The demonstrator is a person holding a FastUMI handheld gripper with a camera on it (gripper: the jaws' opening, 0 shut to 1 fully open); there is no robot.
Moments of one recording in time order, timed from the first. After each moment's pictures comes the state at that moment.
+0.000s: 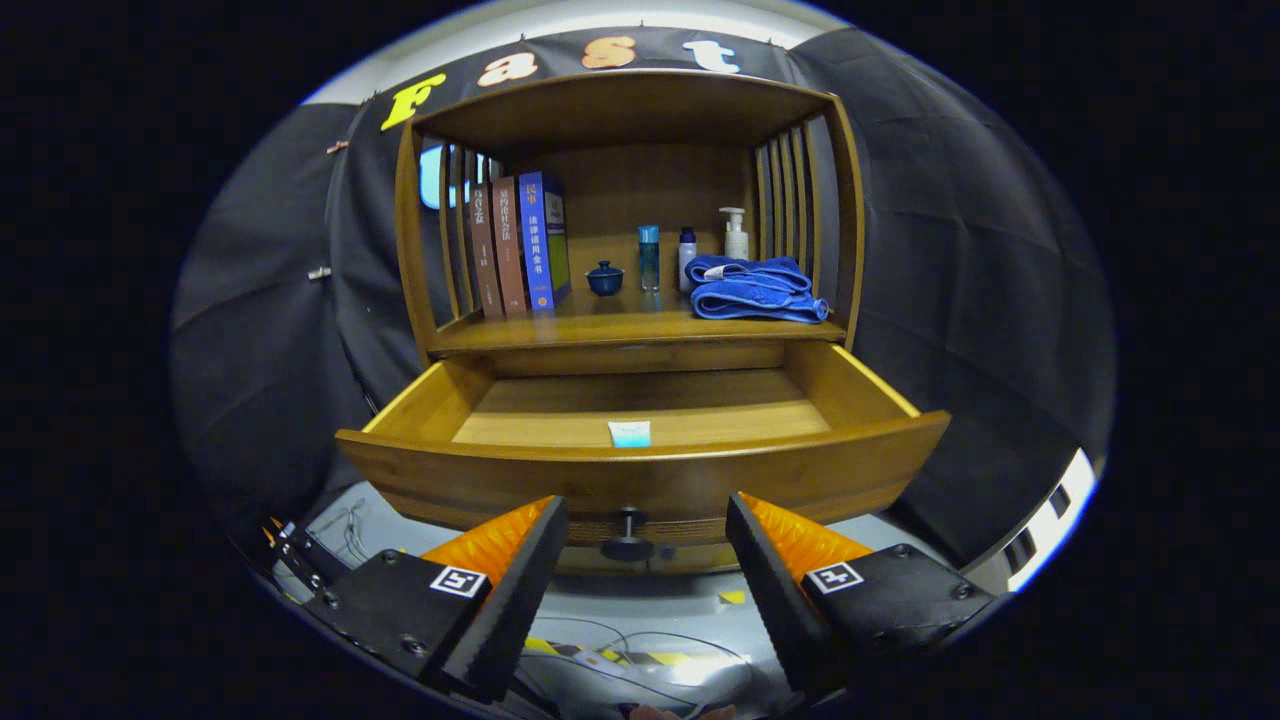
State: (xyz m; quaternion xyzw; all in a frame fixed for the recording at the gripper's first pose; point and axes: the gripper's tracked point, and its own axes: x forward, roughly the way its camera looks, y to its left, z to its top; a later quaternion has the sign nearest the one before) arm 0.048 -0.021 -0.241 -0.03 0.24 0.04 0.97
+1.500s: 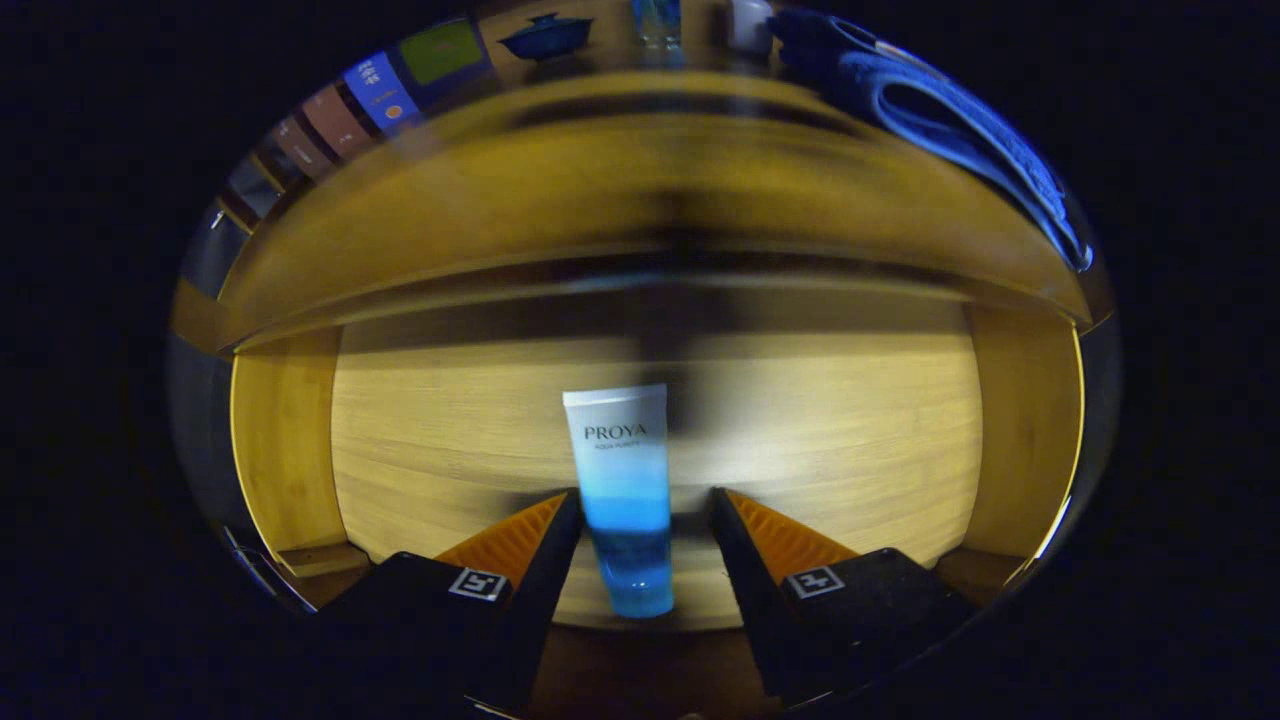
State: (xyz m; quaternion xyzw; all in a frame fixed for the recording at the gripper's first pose) arm 0.232 0.006 -0.376 -0.02 0.61 0.03 0.79
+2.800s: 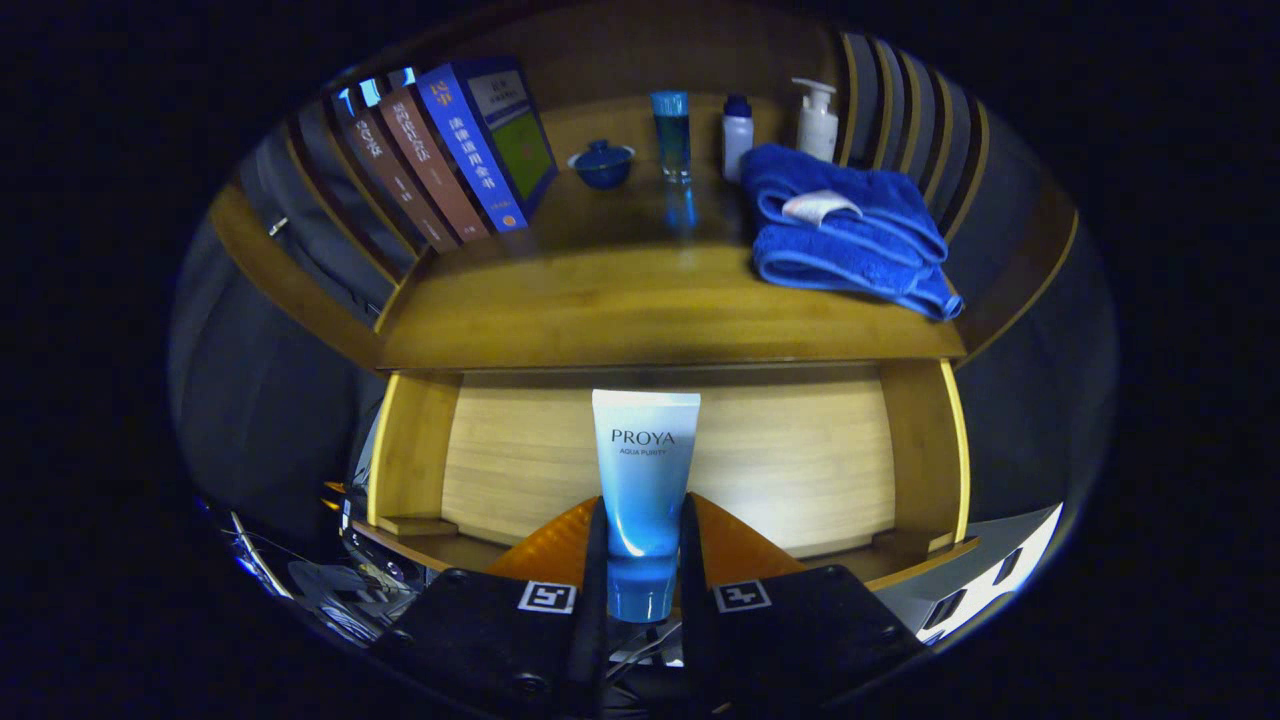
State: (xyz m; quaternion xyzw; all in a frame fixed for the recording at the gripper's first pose) arm 0.220 0.009 -0.200 0.00 0.51 0.07 0.85
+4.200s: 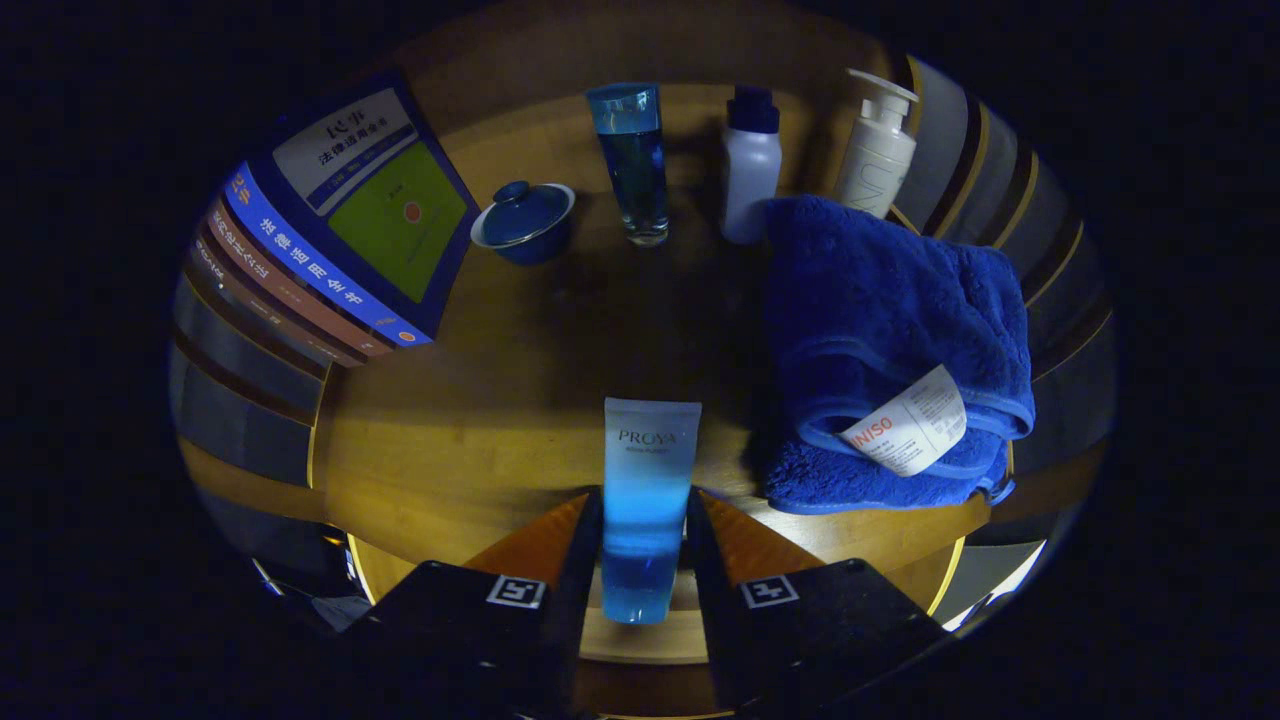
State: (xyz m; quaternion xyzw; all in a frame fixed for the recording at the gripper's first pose) arm 0.388 0.004 -0.240 0.01 0.54 0.04 0.84
